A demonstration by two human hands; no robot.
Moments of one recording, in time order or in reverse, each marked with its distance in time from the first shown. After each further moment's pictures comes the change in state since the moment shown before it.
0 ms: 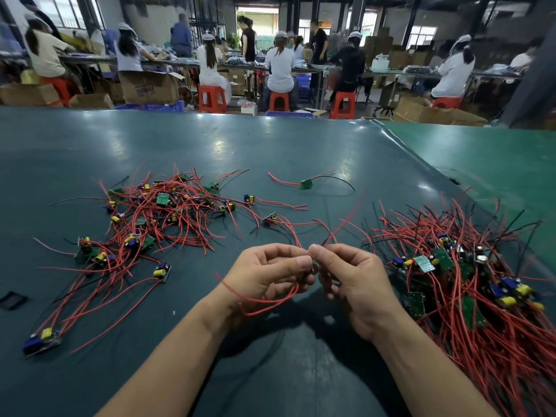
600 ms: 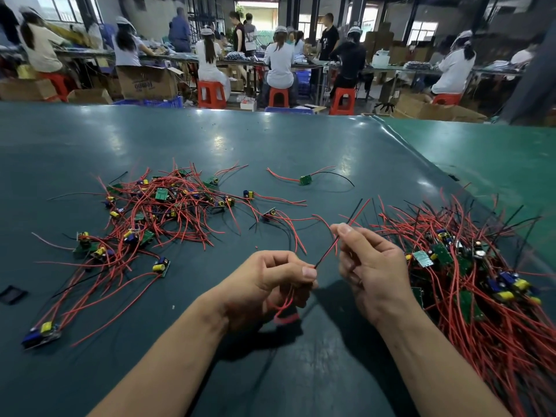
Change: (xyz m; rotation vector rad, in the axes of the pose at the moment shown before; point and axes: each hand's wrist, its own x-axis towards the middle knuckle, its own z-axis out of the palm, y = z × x) left_hand -0.008 -0.001 0.006 0.074 -0.154 -0.091; right_hand 0.007 -0.011 -0.007 0.230 0.209 -0.088
